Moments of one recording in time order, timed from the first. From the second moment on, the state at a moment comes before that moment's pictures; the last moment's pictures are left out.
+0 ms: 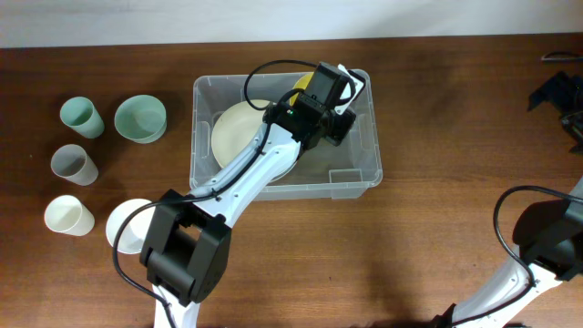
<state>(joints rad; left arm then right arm) -0.63 2.05 1.73 -0.50 0.02 0.04 -0.53 2.10 2.40 -1.69 -0.05 0.41</state>
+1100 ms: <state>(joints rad) -0.64 2.14 1.73 -0.49 0.03 0.05 -0.53 2.10 2.40 -1.69 -0.05 0.41</state>
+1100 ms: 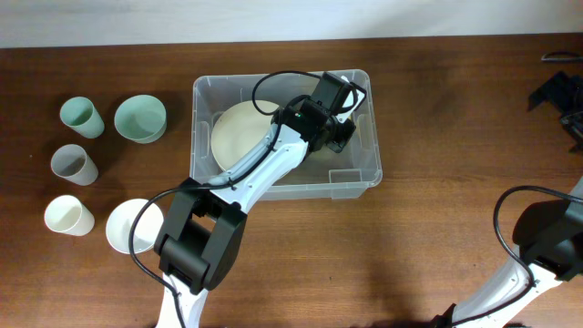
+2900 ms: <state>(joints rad) 0.08 2.36 2.20 -1.20 -0.07 0.00 -0.53 2.10 2.40 -1.69 -0.05 0.41</state>
